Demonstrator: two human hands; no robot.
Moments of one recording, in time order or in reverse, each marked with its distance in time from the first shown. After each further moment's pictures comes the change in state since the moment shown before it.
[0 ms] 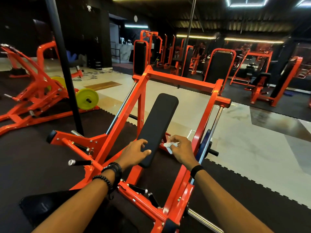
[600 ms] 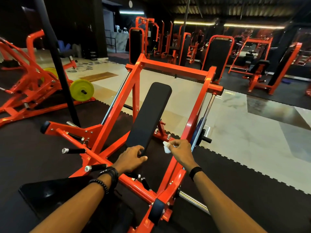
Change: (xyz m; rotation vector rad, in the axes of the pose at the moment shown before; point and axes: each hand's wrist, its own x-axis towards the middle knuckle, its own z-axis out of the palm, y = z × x) left_hand -0.050 0.019 0.059 0.051 -0.152 -0.077; right_hand -0.055 0.046 -0.038 0.025 -0.015 0.165
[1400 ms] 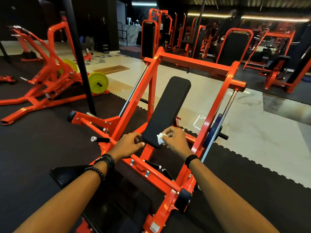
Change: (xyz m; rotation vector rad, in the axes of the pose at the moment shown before) left_hand -0.050 -0.101 -0.091 -0.053 0.103 -0.035; right_hand -0.018 -0.080 0.126 0.025 -0.118 -0.071
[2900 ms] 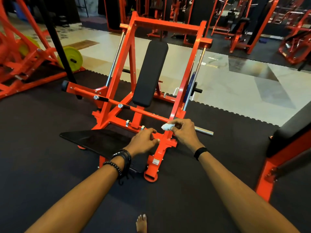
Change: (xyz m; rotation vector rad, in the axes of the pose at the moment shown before) left_hand -0.327 -0.009 0.043 -0.036 -0.252 0.187; right_hand -0.370 -0.069 0.031 -0.141 0.213 0.093
